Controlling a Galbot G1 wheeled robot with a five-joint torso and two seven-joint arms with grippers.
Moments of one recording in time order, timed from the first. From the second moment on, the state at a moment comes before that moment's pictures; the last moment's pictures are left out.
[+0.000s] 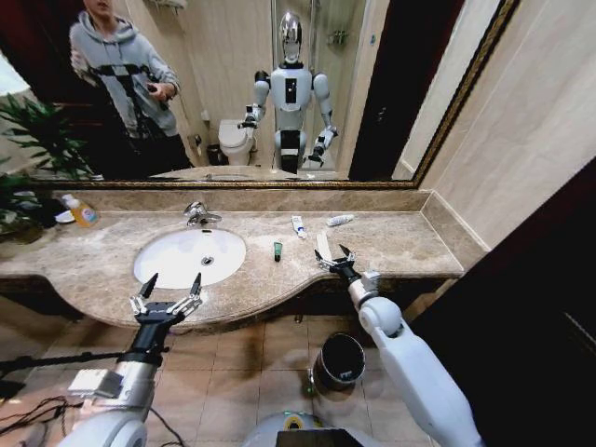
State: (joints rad) left arm 1.84 -1.36 -0.82 -2.47 -0.37 0.04 0.05; right arm -1.01 1.22 0.24 1.72 0.39 -0.17 0.02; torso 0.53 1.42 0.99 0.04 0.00
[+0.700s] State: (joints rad) left arm 1.84 -1.36 -0.82 -2.47 -0.37 0.04 0.05; right arm -1.02 1.24 0.26 1.66 0.31 -0.15 -0.01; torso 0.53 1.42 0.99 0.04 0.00
